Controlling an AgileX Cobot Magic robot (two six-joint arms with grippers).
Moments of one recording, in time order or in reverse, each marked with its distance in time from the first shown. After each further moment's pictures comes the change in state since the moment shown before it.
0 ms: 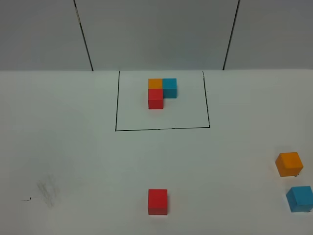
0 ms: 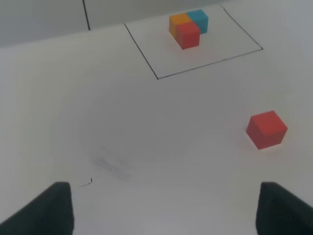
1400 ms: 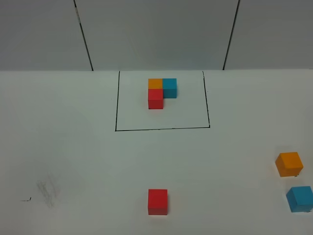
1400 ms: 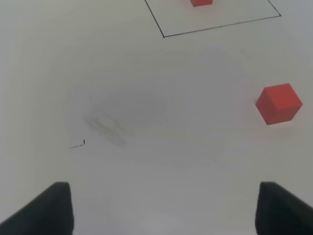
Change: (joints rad) left arm 0.001 0.000 0.102 0.024 -0.016 -0.078; right arm 0.000 0.000 0.000 0.000 0.000 0.000
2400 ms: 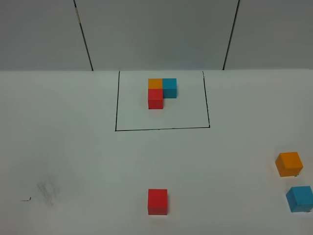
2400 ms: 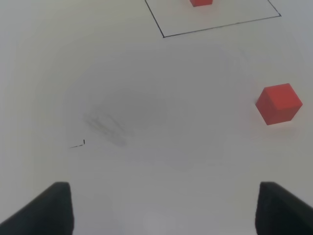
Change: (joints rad) left arm 0.000 0.000 0.000 0.000 0.000 0.000; right arm 0.000 0.175 -0.041 0.010 -0.029 0.041
